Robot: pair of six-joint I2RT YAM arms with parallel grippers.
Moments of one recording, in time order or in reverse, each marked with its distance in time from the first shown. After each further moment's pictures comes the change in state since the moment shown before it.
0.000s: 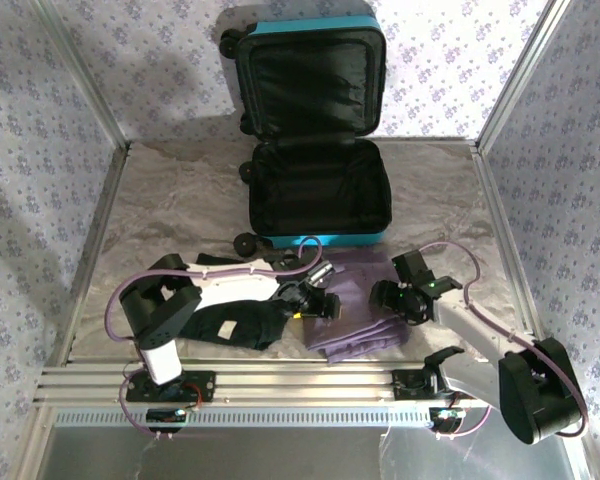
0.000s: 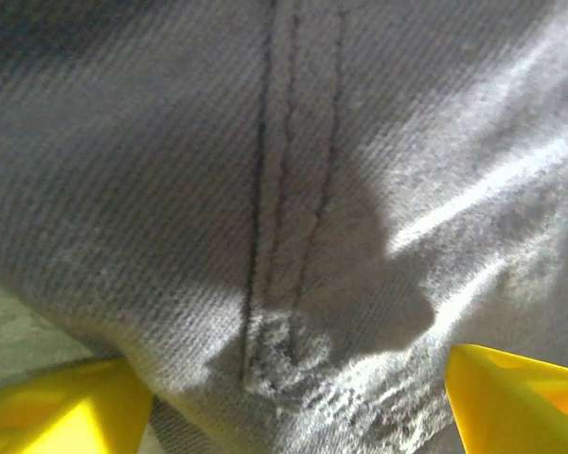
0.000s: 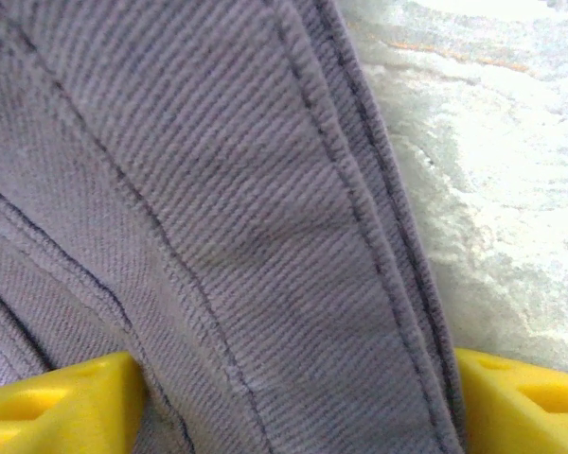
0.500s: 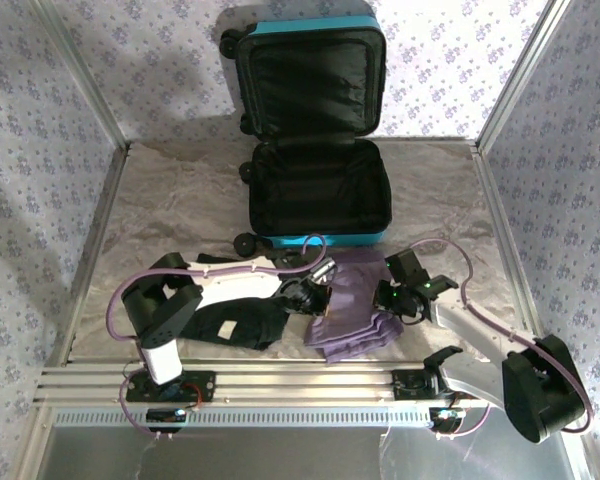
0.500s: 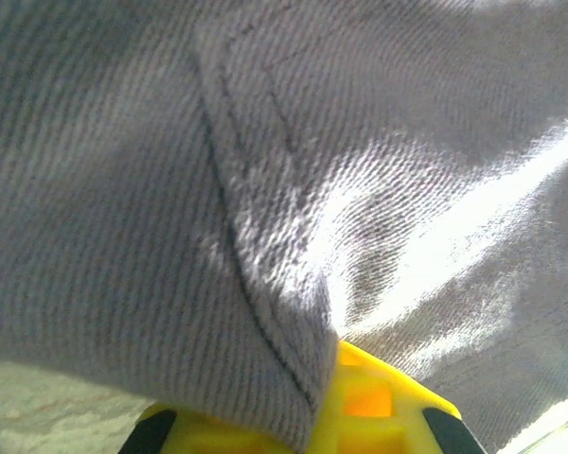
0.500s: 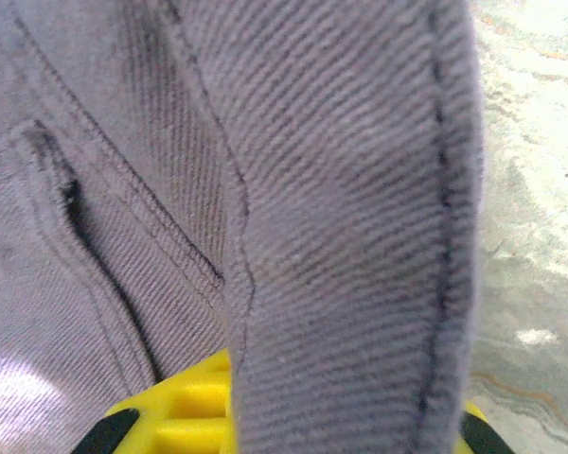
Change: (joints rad) left arm 0.001 0.001 0.042 -0.042 -0.013 0.068; right arm 0.069 -0.013 0.029 0.019 -0.040 -0.014
